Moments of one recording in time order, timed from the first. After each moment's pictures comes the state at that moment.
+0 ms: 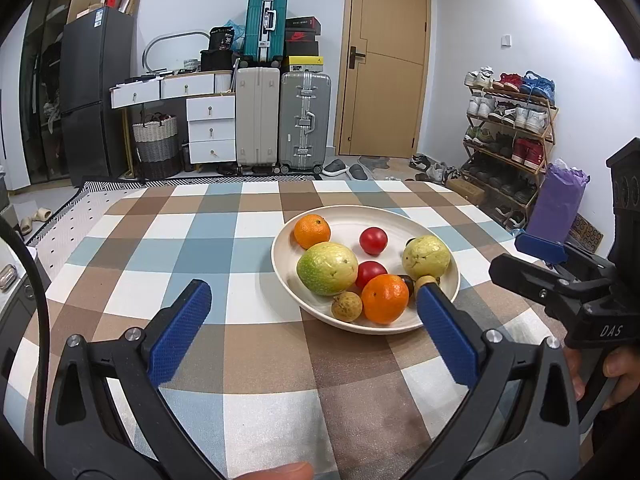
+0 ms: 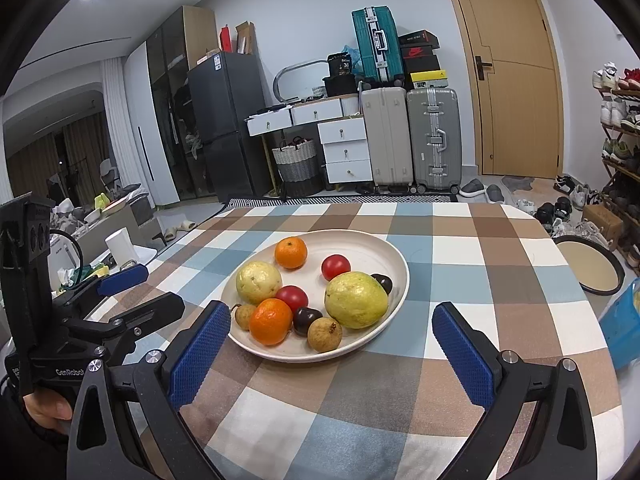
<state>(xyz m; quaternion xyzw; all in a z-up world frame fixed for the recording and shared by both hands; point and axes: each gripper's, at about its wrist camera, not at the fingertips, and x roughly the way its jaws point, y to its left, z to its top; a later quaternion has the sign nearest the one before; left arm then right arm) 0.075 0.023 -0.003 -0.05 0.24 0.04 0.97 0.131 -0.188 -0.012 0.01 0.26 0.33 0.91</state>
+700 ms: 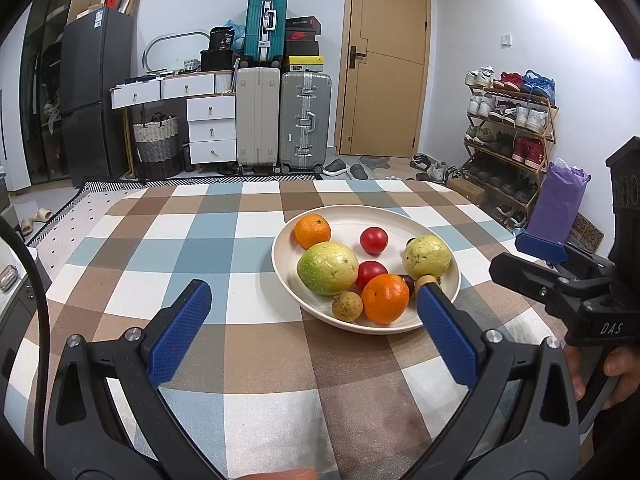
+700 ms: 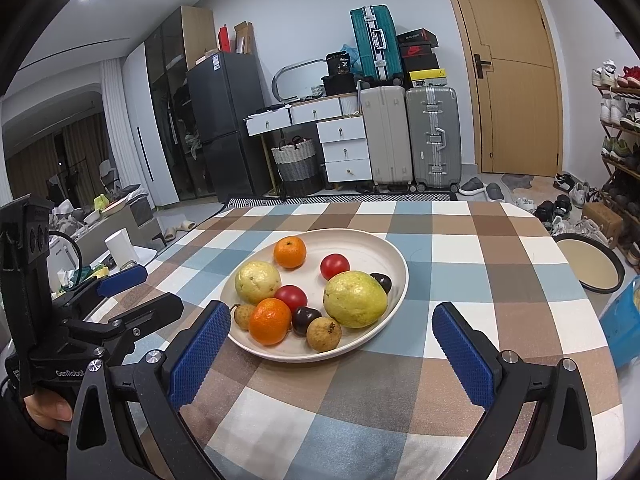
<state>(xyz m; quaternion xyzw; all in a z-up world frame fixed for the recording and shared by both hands) 0.075 0.022 -0.003 -0.05 0.25 0.04 0.97 0.130 -0.189 -0.012 0.01 0.26 0.33 0.91</state>
